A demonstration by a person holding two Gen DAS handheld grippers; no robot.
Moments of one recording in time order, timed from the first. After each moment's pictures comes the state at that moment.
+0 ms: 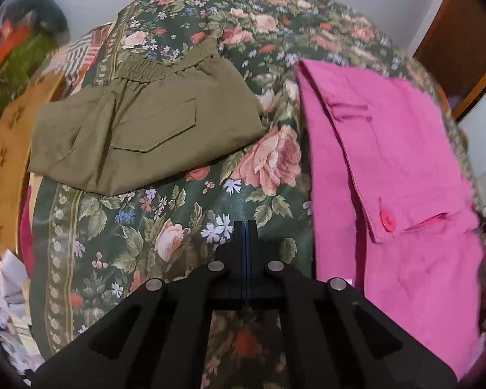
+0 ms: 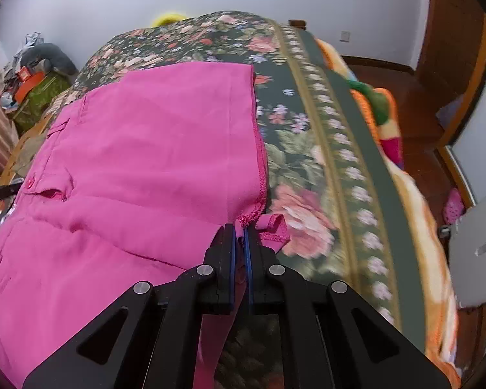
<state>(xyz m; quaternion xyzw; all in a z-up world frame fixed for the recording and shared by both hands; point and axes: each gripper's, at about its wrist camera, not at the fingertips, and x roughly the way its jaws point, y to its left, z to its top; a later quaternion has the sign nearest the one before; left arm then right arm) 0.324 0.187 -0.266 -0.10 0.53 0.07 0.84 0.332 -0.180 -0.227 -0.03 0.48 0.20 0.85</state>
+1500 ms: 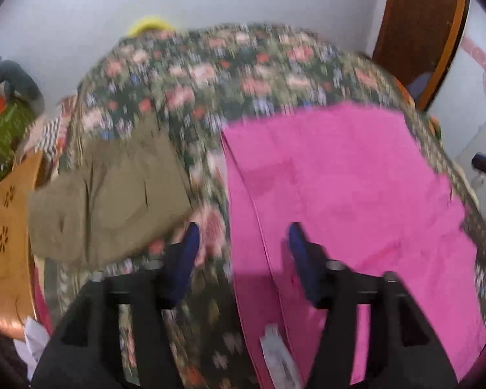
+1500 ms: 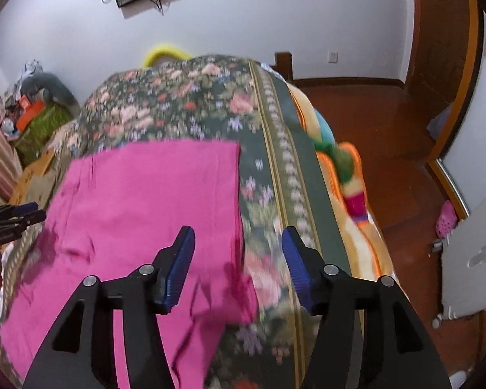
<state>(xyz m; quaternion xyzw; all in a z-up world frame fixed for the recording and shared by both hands) 0.365 0.127 -0.221 0.00 0.47 0.02 0.88 0.367 -0.199 -0.168 0.01 0.44 0.20 0.88</state>
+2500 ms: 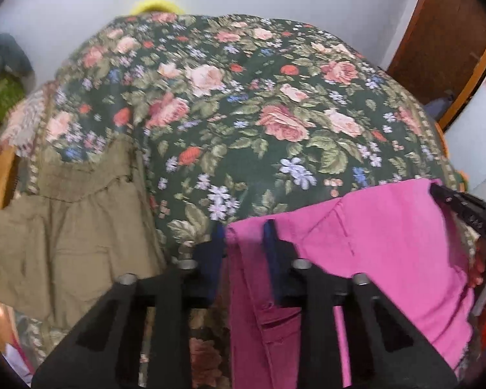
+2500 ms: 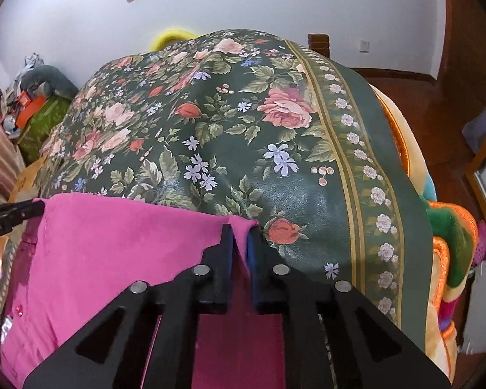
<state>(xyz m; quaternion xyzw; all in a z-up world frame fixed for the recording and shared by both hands) 0.479 0.150 -0.260 -0.06 0.50 0.04 0.87 0.481 -0.130 -0.229 0.00 0.47 0.24 0.85</state>
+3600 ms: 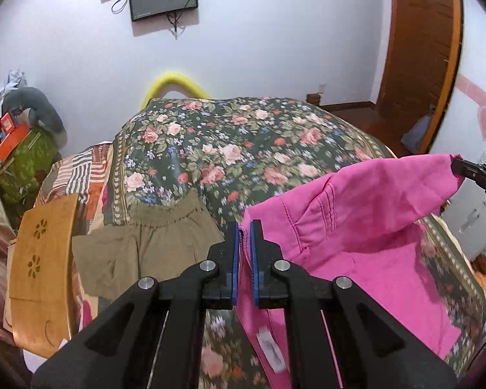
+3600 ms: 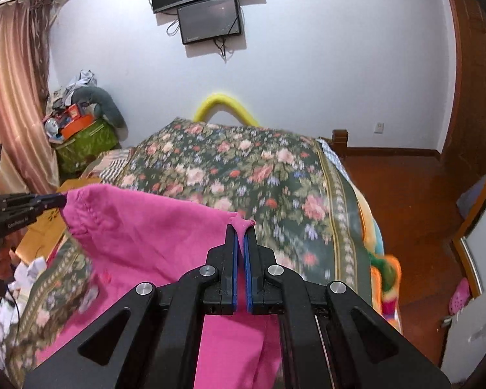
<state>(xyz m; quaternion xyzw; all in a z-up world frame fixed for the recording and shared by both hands) 0.332 0.143 -0.118 0.01 0.38 0.05 0.92 0.352 -0.134 -0.071 -0.03 0.34 0.29 0.89</state>
